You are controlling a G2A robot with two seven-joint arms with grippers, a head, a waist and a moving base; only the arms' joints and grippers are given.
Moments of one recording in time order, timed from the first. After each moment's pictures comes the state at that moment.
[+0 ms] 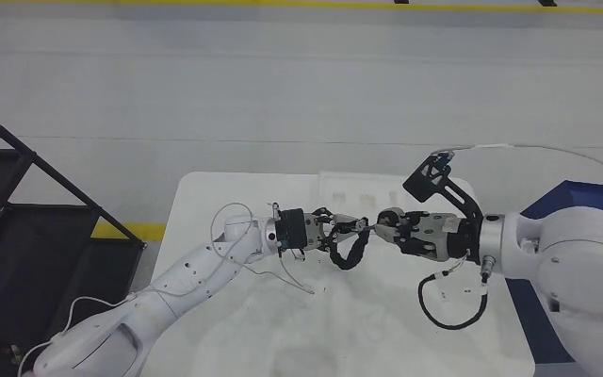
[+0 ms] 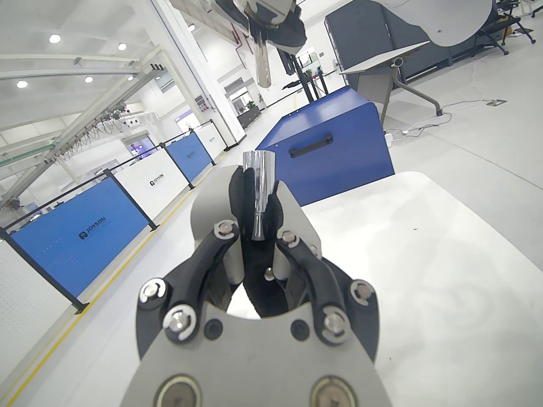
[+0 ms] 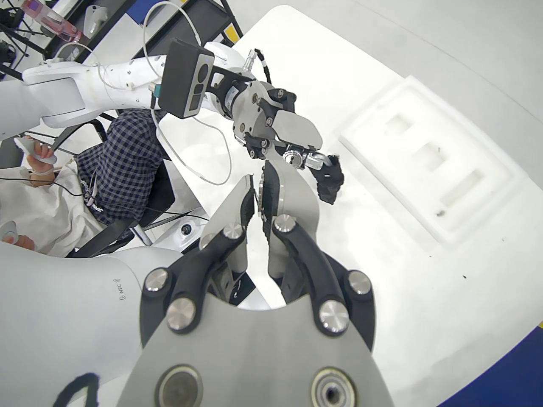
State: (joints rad) left arm 0.81 -1.09 -0.54 -1.24 1.53 -0.46 0.96; right arm -1.06 -0.87 1.32 -2.24 -0.20 0.06 1.25
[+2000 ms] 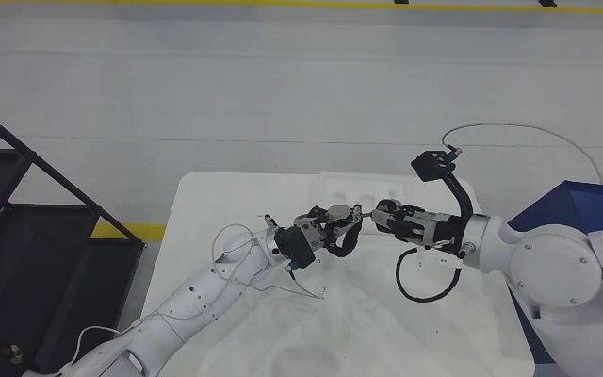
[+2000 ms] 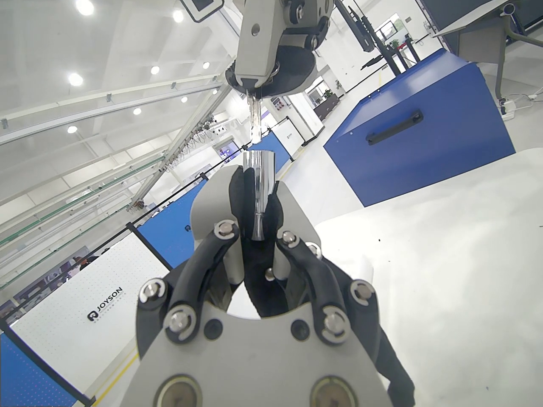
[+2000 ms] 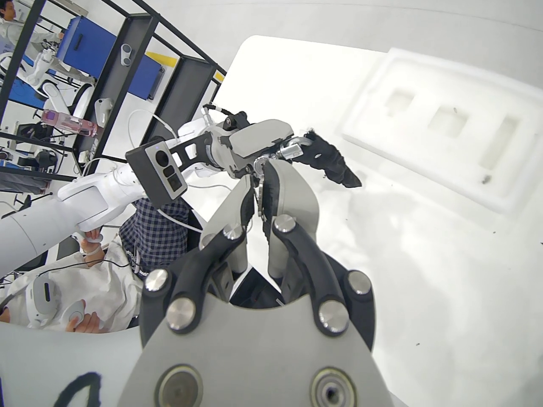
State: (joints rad) left arm 1.00 -1.13 -0.71 -1.33 1.68 -0.10 0.90; right arm -1.12 -0.88 1.28 -2.22 -0.18 0.36 1.05
